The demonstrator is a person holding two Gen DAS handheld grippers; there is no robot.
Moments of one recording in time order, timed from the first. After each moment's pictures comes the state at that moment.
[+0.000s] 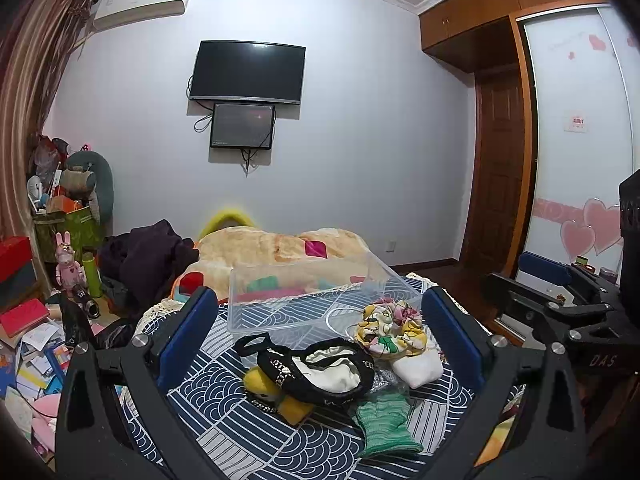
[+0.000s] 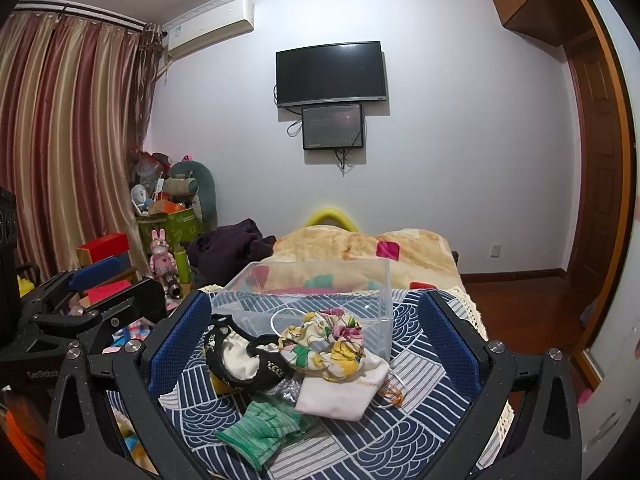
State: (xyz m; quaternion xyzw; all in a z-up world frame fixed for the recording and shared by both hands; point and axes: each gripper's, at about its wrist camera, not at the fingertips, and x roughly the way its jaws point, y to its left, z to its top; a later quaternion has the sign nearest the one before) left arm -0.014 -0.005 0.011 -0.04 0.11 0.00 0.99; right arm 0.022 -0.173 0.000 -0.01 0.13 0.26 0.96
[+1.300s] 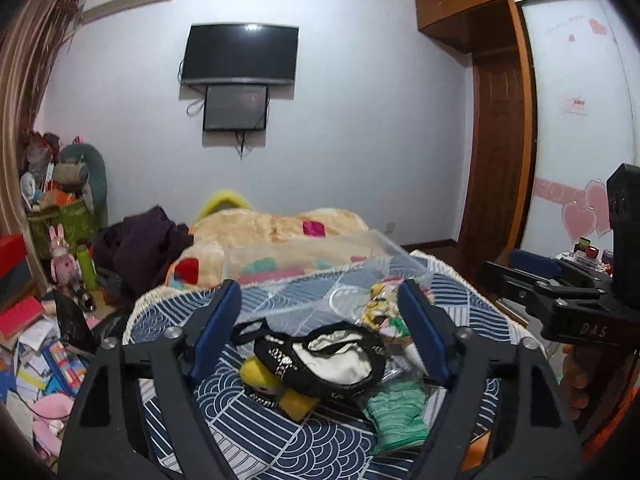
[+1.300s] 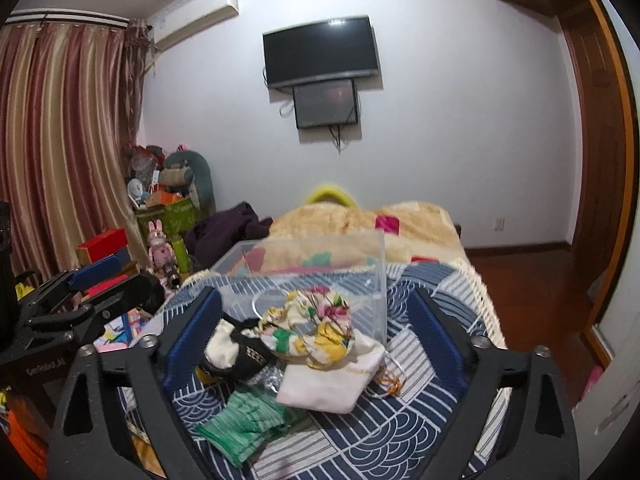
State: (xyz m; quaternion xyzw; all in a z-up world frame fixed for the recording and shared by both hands) left arm 0.015 -0.003 -0.012 -0.03 0.15 0.00 0.99; right arm 0.060 -0.183 -0.026 0.01 0.19 0.26 0.95
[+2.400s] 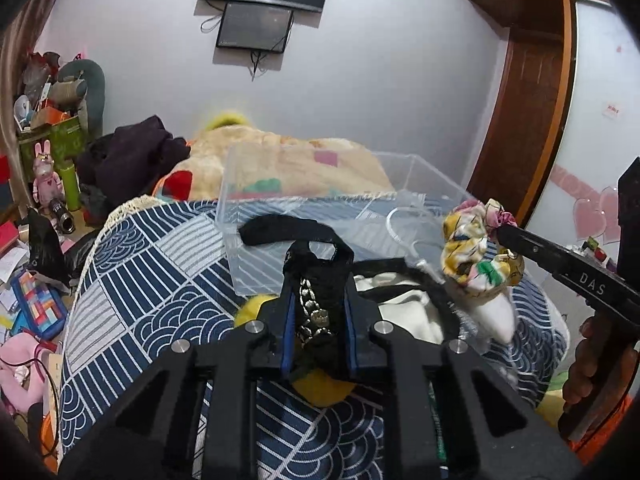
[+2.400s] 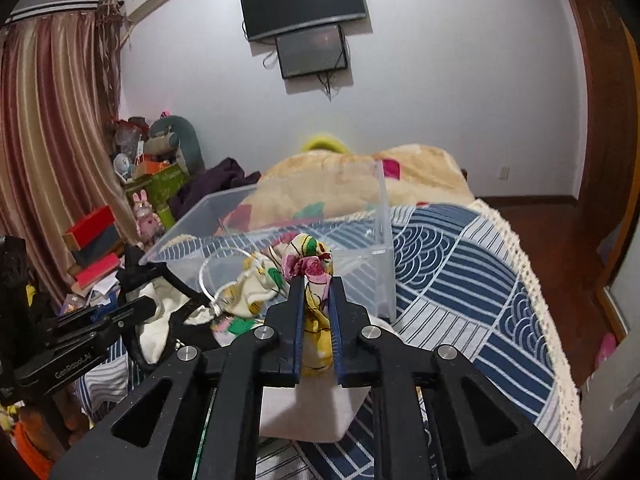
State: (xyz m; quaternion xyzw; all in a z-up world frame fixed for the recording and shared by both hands) left arm 0.068 0.037 -0.078 -0.11 0.25 -0.01 0.96; right arm 0.101 -0.170 -0.053 0.02 0.24 0.25 0.94
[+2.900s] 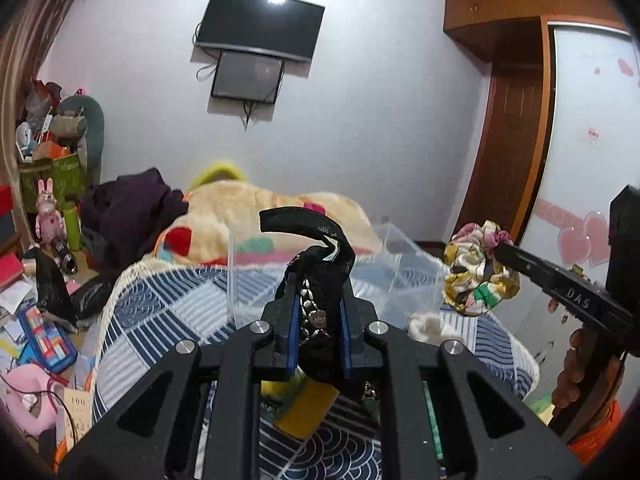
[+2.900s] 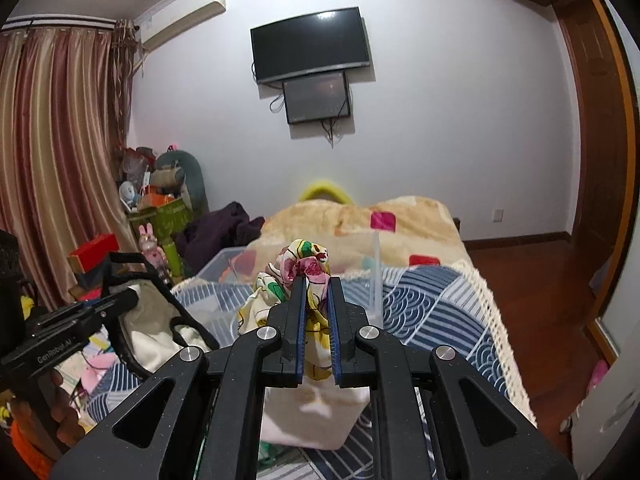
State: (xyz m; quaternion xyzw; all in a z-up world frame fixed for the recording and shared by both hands) left arm 0.040 0.044 -0.013 -0.10 0.17 -0.02 0.98; right arm 0.091 -0.181 -0.010 0.02 0.17 0.25 0.95
